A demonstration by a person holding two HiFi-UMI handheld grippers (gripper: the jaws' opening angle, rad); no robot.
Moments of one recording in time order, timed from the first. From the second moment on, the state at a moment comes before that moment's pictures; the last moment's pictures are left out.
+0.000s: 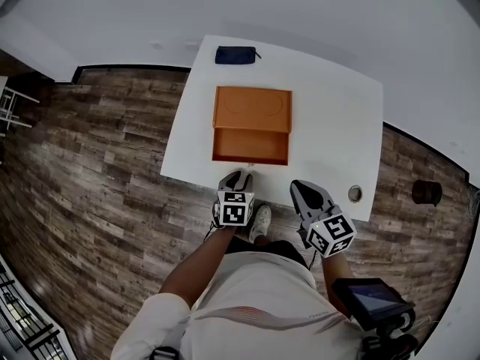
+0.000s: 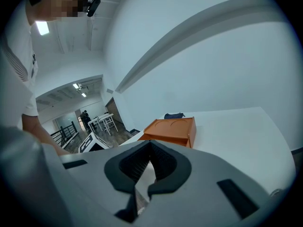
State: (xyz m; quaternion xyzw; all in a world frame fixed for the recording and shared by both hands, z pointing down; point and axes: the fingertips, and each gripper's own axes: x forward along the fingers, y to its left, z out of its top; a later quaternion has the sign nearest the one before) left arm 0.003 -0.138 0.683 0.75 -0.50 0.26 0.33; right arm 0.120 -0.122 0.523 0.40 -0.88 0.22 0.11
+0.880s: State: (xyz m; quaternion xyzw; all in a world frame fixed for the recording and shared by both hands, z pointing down) left arm -0.096 -0.151 0.398 0.85 -0.52 0.05 0.09; right arm 0.082 -0.156 0.396 0.43 -0.89 0.14 0.02
